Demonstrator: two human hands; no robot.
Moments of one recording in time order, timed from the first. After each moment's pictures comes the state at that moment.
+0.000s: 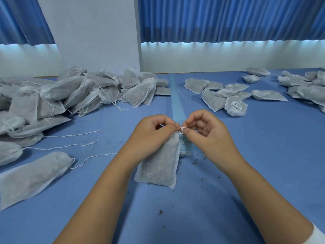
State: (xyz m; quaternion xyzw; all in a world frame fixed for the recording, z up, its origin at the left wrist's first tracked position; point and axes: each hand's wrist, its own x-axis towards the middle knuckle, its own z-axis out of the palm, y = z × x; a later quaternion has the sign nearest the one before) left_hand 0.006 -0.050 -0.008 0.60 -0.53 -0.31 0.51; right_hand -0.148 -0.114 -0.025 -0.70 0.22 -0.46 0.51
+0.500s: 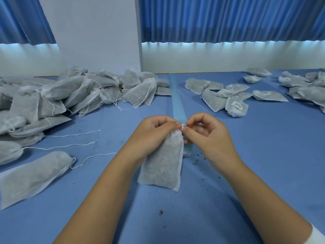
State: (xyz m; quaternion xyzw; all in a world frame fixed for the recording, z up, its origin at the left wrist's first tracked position) left_hand 0.001 -0.048 -0.004 0.56 -0.48 -0.39 0.54; right_hand -0.144 -0.114 -0.032 -0.65 0.26 -0.48 0.53
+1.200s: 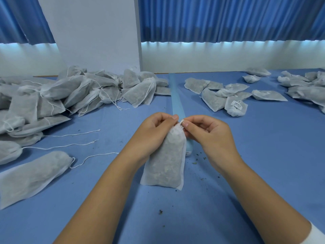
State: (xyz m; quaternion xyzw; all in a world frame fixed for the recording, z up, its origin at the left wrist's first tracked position) left_hand 0.000 -0.054 -0.009 0.60 -0.44 -0.38 0.54; right_hand -0.144 -0.115 -0.029 -0.60 0.27 -0.49 0.57
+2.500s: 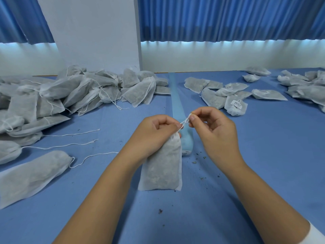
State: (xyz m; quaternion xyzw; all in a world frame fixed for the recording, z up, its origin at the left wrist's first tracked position) left_hand 0.001 -0.050 -0.007 0.60 -0.49 -0.37 0.52; right_hand -0.146 -0.113 -0.025 -0.67 0.29 -0.55 0.41
